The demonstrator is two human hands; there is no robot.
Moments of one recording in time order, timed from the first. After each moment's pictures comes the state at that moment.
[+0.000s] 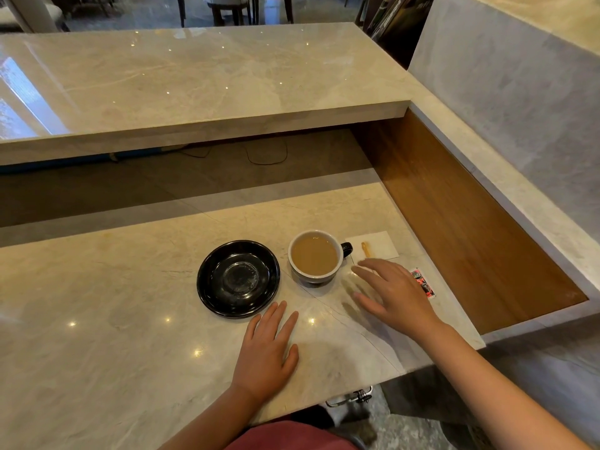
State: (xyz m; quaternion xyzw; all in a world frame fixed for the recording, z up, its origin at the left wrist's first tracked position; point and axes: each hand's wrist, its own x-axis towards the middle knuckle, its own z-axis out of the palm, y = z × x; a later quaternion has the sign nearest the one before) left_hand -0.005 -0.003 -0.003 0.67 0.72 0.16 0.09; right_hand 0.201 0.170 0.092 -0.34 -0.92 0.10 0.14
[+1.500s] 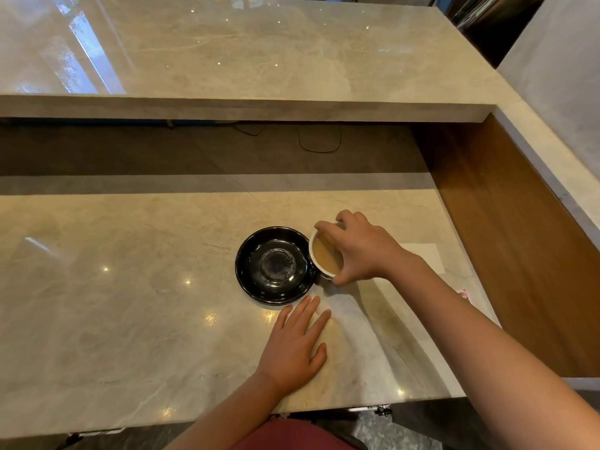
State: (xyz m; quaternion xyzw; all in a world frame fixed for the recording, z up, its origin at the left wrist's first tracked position) left_hand -0.003 -0.003 -0.005 0.66 0.73 0.16 0.07; right_hand 0.052 0.198 0.146 -0.23 -0.96 0.10 -0.12
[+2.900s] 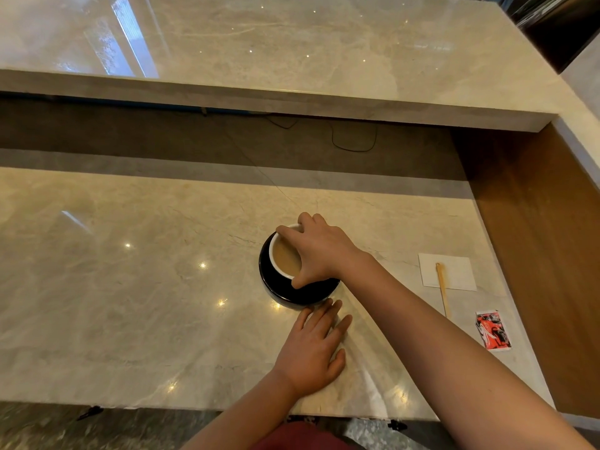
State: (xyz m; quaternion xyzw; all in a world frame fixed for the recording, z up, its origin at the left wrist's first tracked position) left_hand -0.003 -0.002 -0.005 0.67 0.72 0.19 0.06; right_hand -0.036 0.154 0.128 -0.15 -0.97 0.11 -0.14
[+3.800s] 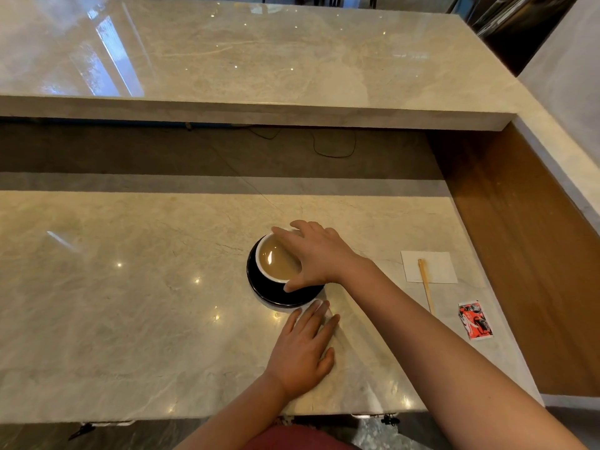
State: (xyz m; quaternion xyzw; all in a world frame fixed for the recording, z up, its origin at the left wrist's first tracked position) left_hand -0.001 -0.004 -0.003 0.66 0.73 0.16 0.06; right_hand -0.009 0.157 0.131 -0.18 -0.96 0.16 -0.12
